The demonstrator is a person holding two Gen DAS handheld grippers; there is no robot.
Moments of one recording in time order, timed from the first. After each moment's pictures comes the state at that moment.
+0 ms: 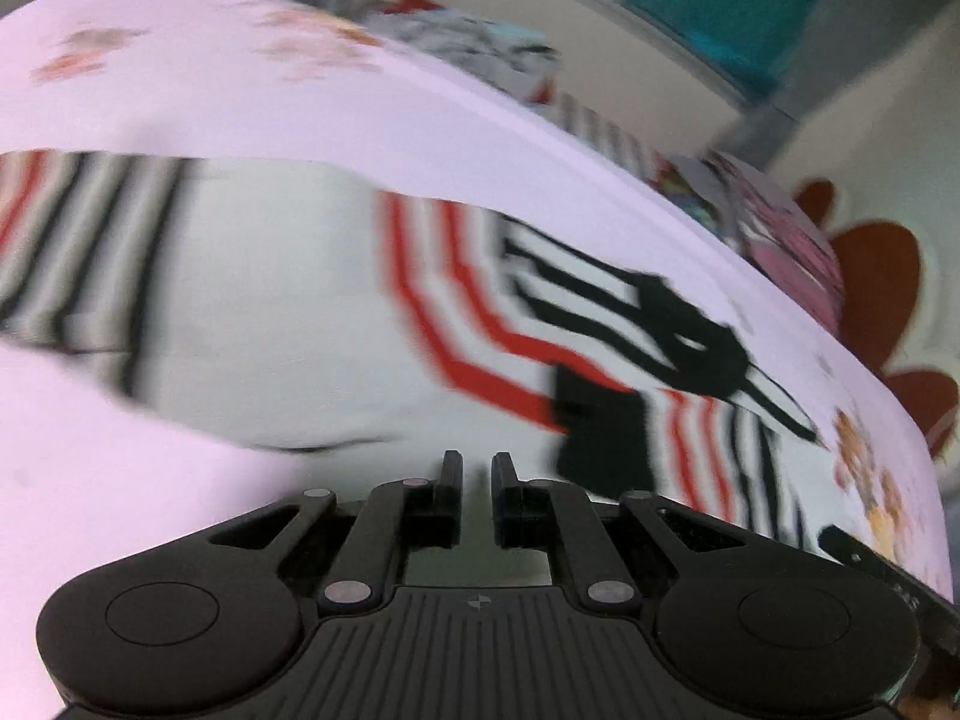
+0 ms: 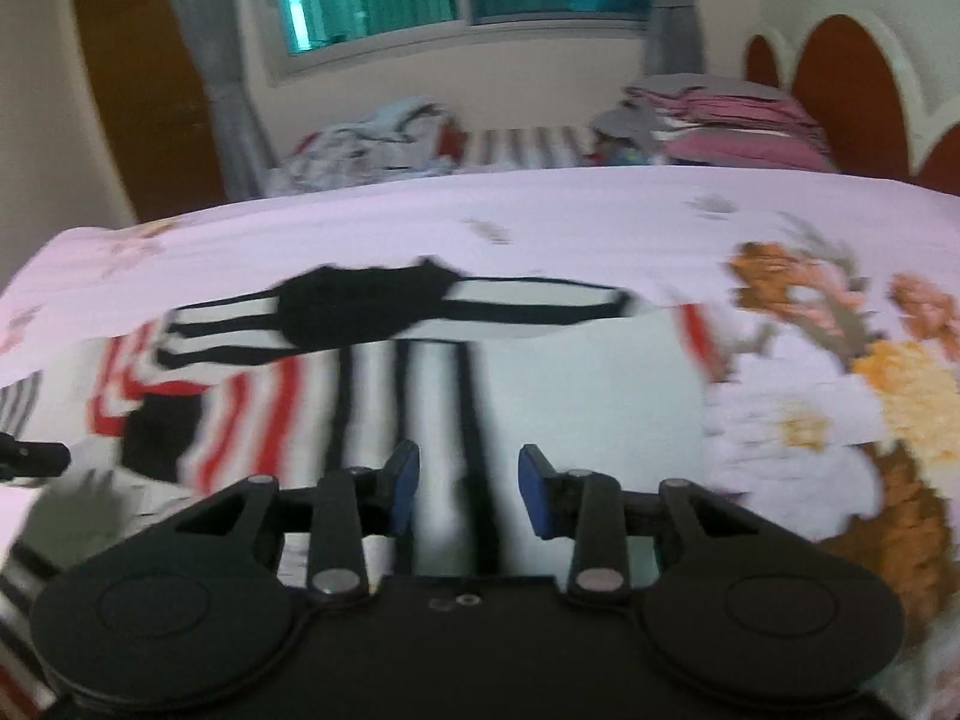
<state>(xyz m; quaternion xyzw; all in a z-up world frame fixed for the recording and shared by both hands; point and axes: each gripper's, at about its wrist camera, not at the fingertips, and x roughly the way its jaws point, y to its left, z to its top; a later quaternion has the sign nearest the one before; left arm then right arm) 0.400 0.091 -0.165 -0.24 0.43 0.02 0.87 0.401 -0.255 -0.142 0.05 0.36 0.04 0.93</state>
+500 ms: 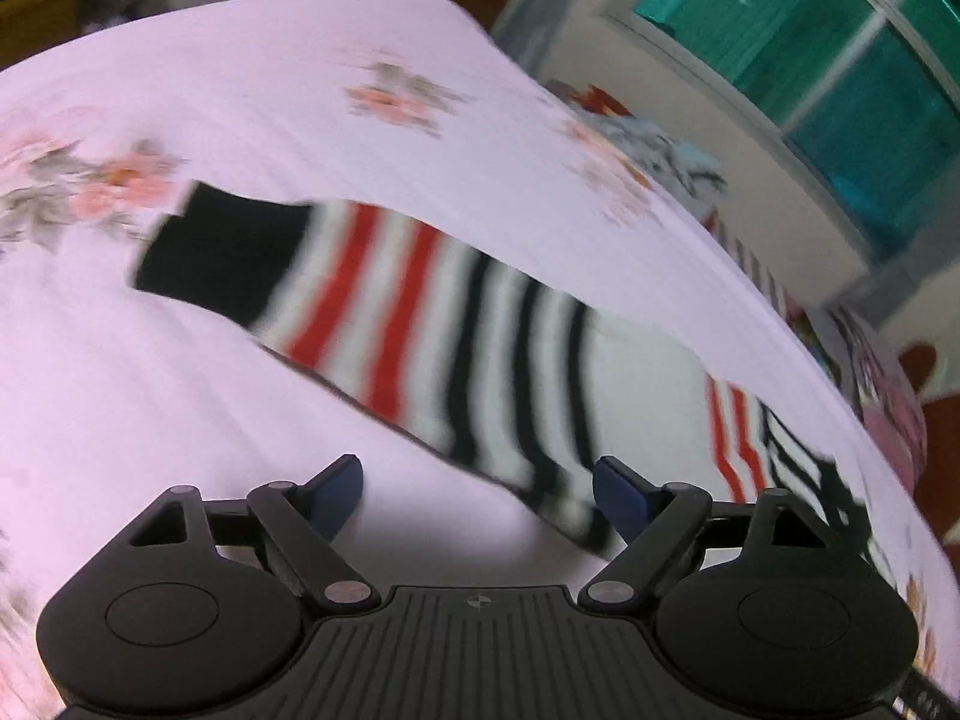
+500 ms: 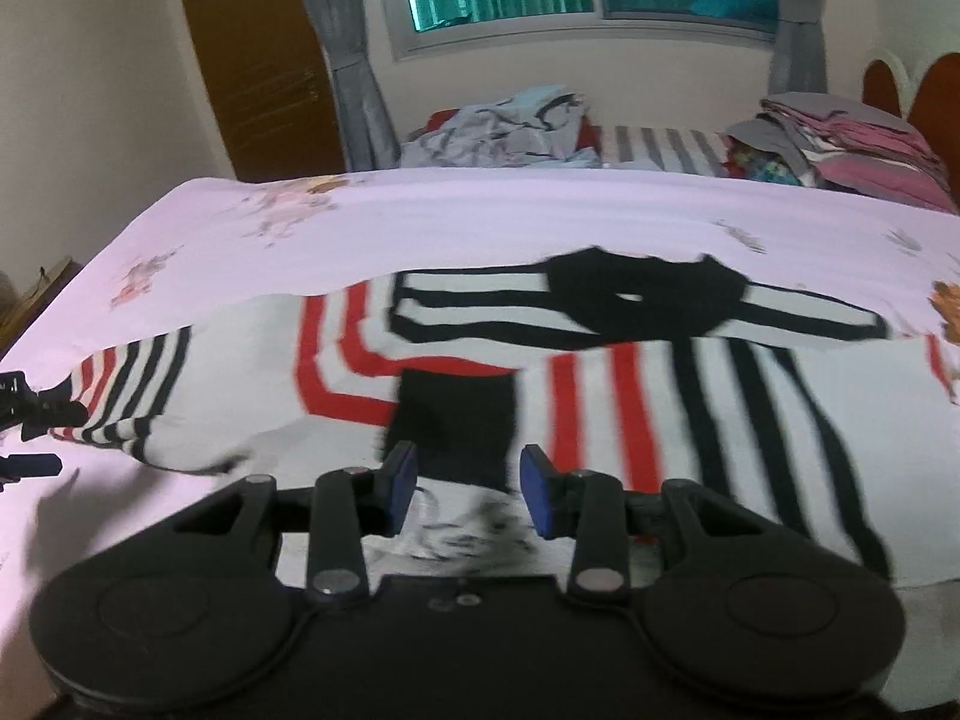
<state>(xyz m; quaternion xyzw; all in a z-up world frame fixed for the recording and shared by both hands) 0.346 0.268 -0.182 -0.31 0.37 0.16 0.86 0.408 -0.100 -0.136 0.03 0.37 0.12 0.92</state>
